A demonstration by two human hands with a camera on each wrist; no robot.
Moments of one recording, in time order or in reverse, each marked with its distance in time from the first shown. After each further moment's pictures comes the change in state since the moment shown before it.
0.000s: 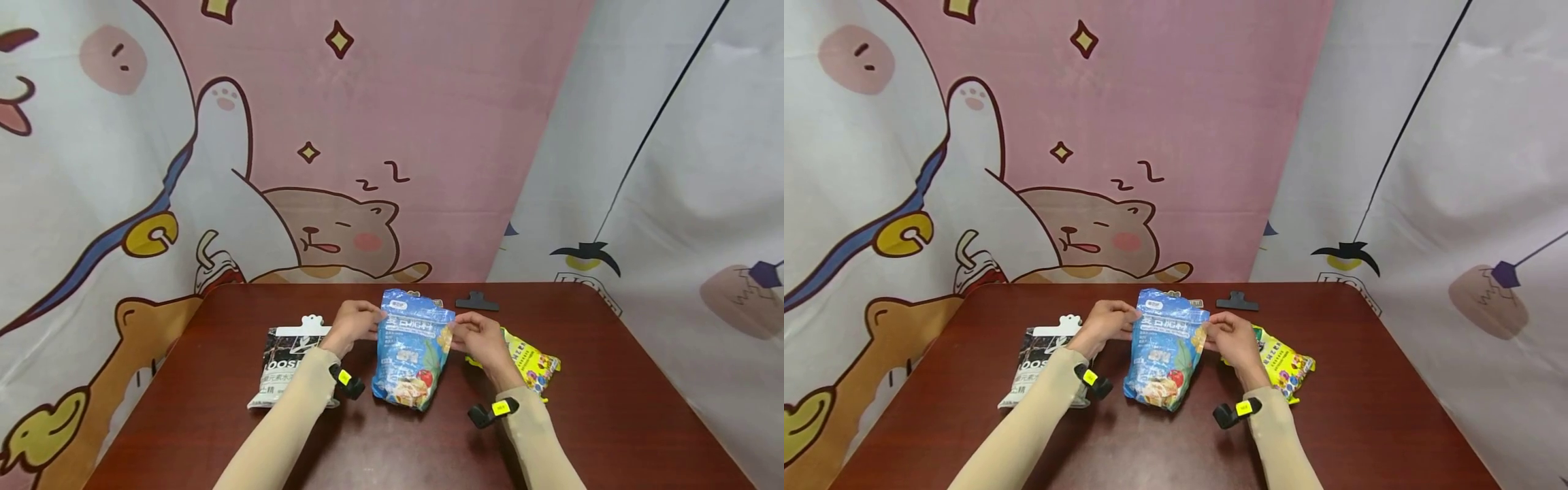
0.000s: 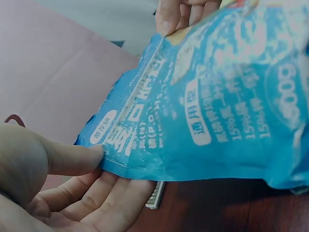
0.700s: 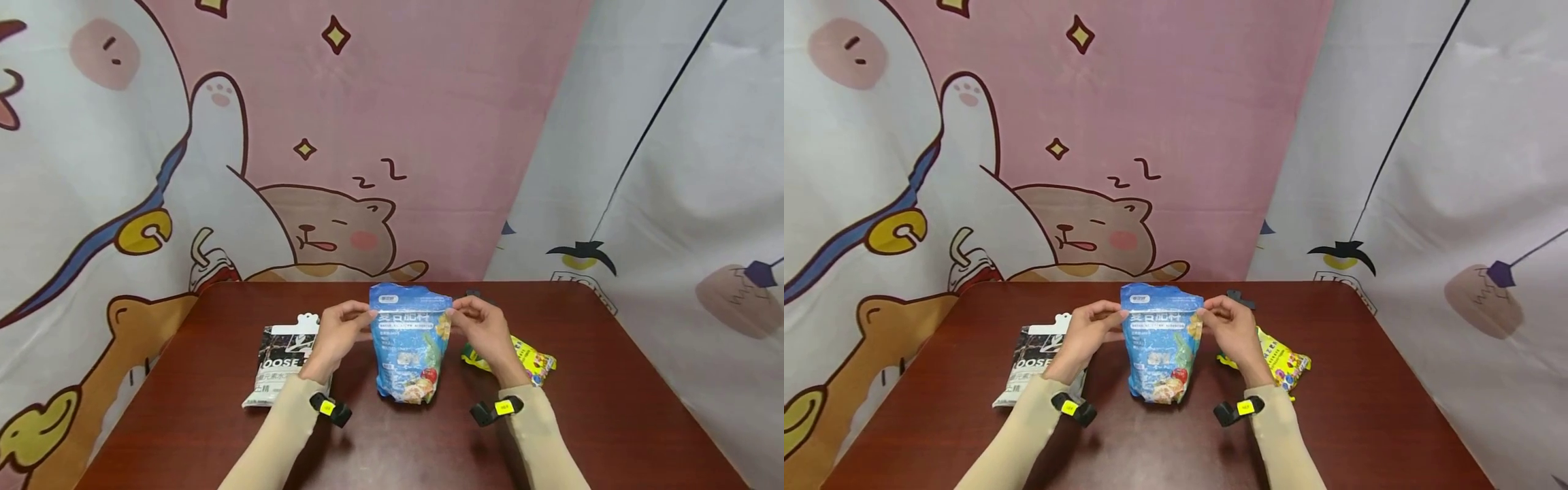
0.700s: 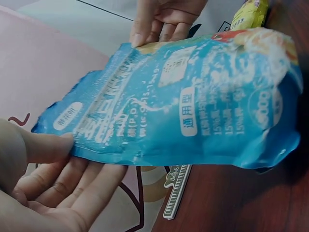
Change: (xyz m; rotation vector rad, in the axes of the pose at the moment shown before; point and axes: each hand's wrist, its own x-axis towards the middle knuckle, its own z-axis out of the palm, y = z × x) left_hand -0.041 0.002 -0.004 -0.176 0.096 0.195; right_hand -0.015 -0.031 -0.009 -0.106 -0.050 -0.224
